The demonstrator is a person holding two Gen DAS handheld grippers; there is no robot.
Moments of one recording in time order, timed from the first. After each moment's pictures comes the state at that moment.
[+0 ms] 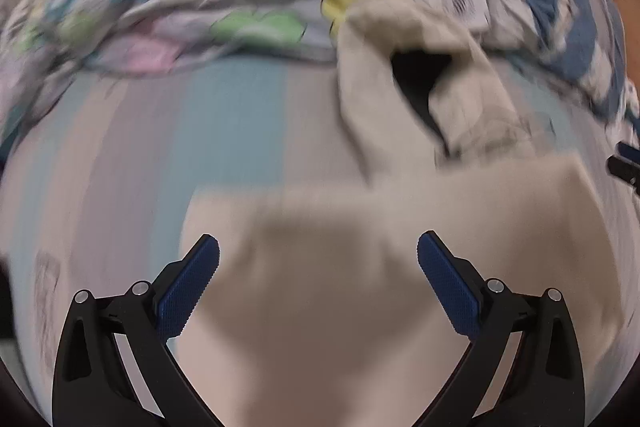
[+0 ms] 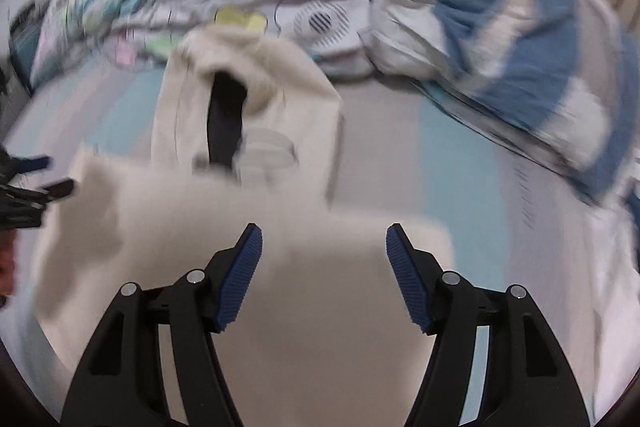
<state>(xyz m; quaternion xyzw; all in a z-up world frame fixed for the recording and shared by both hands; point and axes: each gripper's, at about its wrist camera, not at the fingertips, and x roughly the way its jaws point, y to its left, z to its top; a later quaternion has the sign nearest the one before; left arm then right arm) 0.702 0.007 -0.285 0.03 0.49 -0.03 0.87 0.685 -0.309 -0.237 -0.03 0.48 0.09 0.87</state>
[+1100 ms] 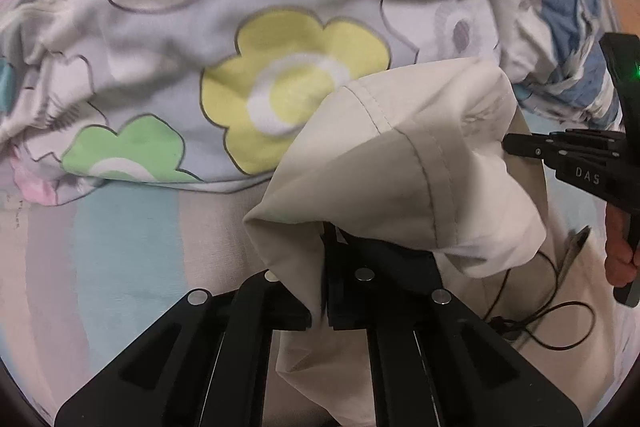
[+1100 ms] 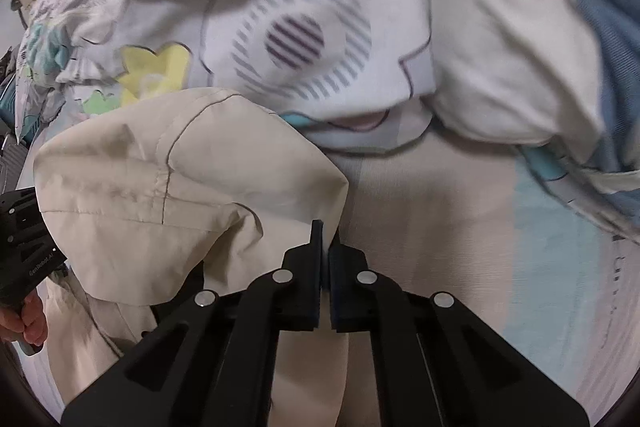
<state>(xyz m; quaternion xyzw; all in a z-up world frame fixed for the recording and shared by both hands) 0.885 -0.074 -0.303 0.06 0.49 -0.13 0.86 0.862 -0.292 -0.293 0.02 0.52 0.13 0.84</state>
